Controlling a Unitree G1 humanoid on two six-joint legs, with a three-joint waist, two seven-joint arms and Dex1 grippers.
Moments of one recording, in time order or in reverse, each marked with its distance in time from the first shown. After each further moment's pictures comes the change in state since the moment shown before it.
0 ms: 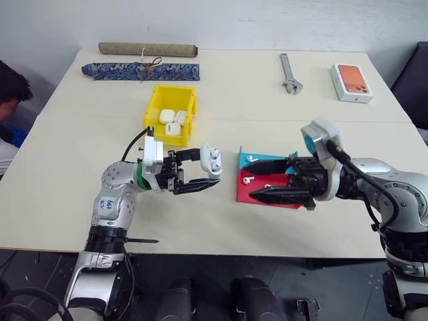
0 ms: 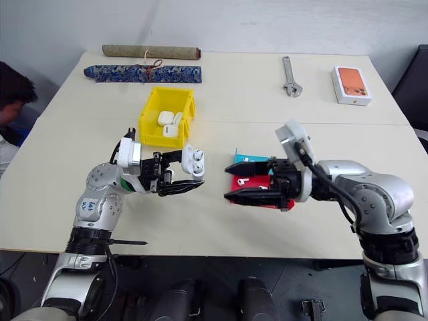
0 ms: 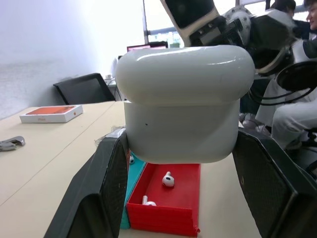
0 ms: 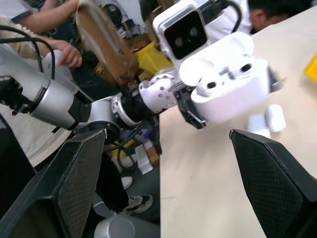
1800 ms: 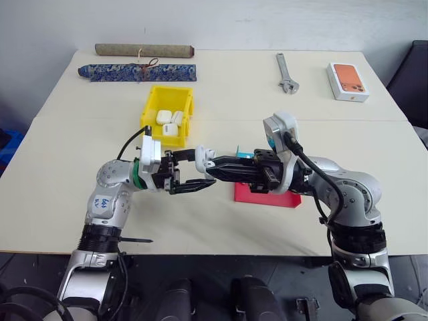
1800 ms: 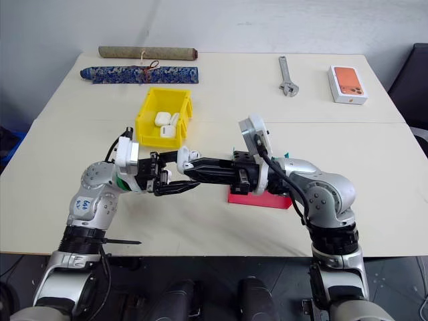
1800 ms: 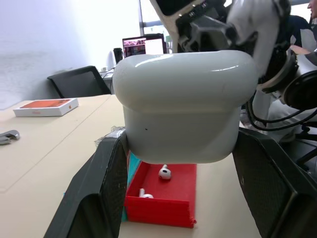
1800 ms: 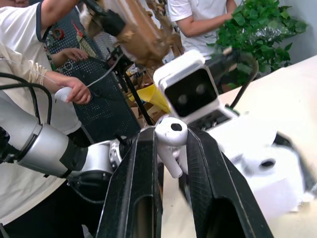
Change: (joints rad) left arm 0.008 0.061 -0.008 0.002 -0.038 0.013 -0.011; right arm -0.058 0.343 0.081 0.004 -0.111 0.025 -0.096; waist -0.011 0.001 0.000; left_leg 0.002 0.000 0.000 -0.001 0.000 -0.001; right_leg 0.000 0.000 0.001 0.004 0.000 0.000
